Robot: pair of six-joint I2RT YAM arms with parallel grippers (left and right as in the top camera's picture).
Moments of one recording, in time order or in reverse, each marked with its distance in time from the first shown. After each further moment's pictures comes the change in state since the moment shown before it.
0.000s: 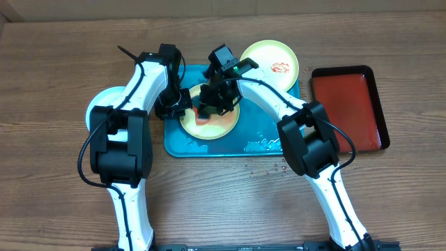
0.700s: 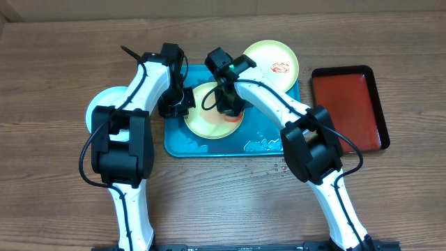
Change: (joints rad) left arm -0.006 -0.001 -0.001 0.026 0.035 0.004; right arm 0.032 -0.076 0.010 -0.216 0.681 -0.063
